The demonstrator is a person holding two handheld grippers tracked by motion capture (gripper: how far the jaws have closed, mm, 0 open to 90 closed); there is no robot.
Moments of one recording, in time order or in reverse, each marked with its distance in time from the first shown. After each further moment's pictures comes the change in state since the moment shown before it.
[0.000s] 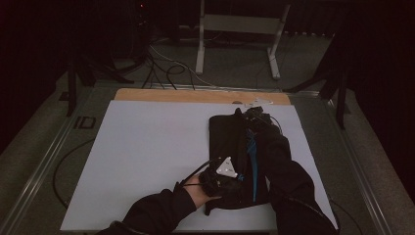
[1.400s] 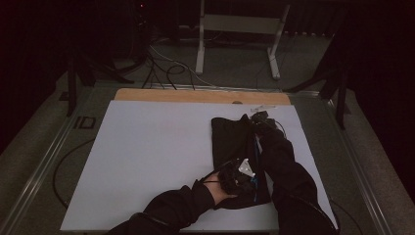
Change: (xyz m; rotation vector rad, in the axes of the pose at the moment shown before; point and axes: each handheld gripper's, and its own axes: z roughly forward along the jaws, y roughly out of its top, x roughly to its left) left arm 0.008 0.015 0.063 0.081 -0.037 -0.006; right arm -0.025 -0.035 0.025 0.069 -0.025 0.039
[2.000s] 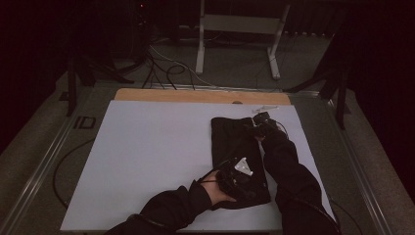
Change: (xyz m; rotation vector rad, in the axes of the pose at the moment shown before) left arm -0.001 -0.002 -0.014 -0.057 -0.047 -0.042; right arm -0.001 -0.003 -0.007 0.030 0.045 0.032
